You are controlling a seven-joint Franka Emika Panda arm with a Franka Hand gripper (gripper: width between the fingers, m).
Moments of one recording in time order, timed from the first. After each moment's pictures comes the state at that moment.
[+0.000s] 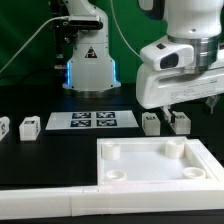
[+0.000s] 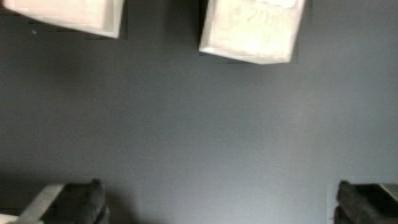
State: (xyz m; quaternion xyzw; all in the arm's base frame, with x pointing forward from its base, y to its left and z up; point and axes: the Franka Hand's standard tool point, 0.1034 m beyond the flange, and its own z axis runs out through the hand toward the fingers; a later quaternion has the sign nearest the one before) arm 0.455 0.169 0.048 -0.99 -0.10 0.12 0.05
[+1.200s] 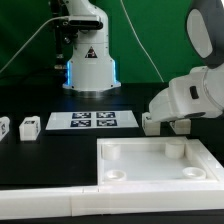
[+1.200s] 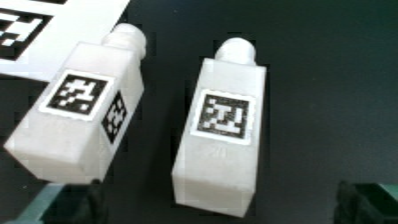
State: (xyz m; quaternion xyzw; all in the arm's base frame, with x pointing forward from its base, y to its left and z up) arm 0.422 0.180 0.030 -0.89 -0.08 0.45 -0.02
